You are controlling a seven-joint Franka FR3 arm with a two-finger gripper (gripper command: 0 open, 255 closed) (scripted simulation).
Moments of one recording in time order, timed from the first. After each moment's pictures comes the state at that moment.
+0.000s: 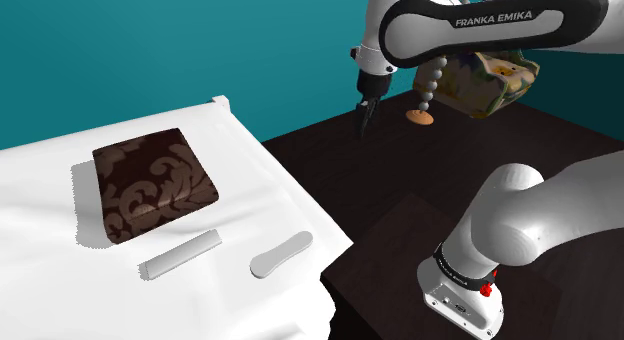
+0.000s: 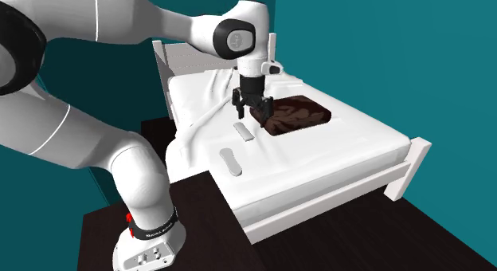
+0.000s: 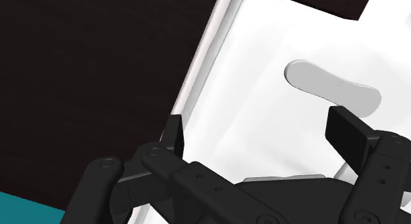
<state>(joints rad) 0.15 -0.63 -0.05 -2.47 -0.04 1.84 -0.24</state>
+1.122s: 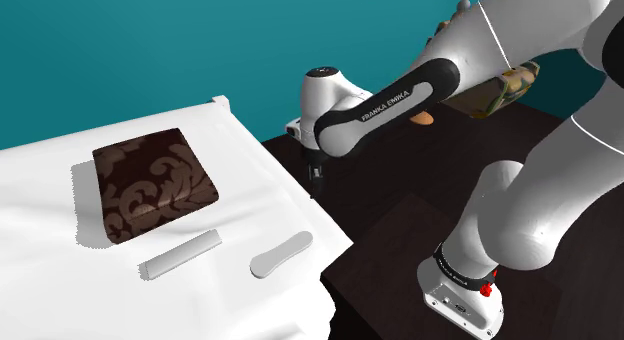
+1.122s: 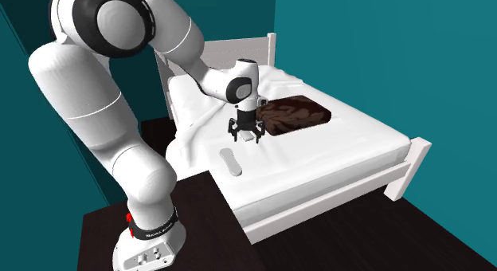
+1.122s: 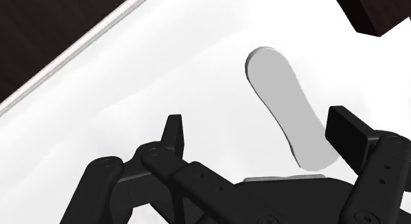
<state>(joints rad) 0.36 -0.18 0.00 -2.56 0.01 2.37 -0.57</state>
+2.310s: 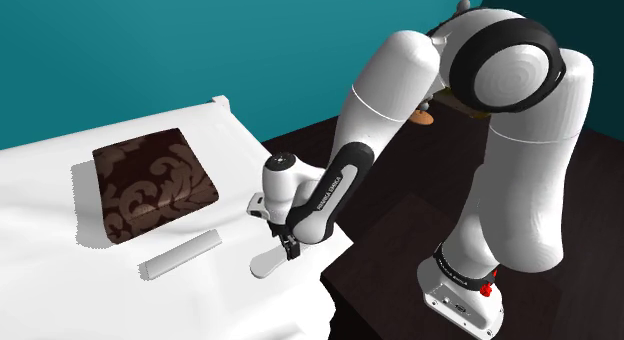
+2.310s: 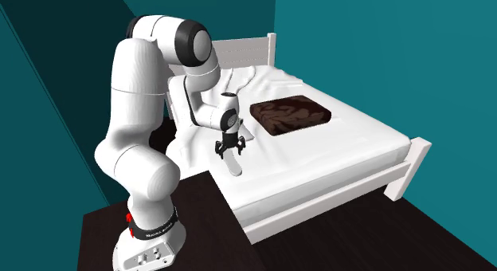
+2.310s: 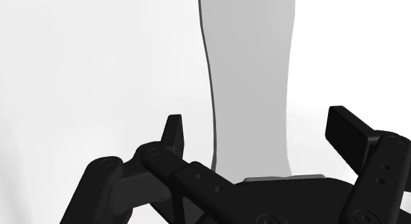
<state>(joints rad) 0.50 0.34 0.11 -2.45 -0.05 2.78 -0.78</state>
